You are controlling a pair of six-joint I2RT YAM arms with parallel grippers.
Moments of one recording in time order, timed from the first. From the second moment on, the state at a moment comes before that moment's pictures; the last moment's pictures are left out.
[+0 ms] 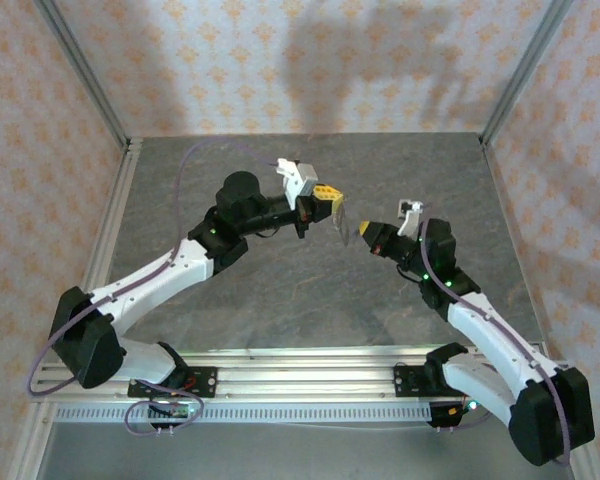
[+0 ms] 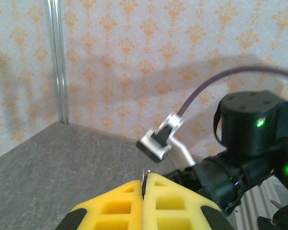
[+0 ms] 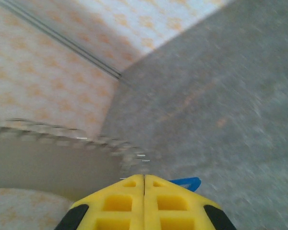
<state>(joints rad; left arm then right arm) -0.66 1.36 1.09 0.28 0.52 -0.09 0.34 0.92 0.51 0.11 -0.38 0.77</state>
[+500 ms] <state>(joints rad) -0.71 1.22 1.03 0.30 0.44 0.15 0.34 0.98 0.33 0.11 -0.19 0.80</state>
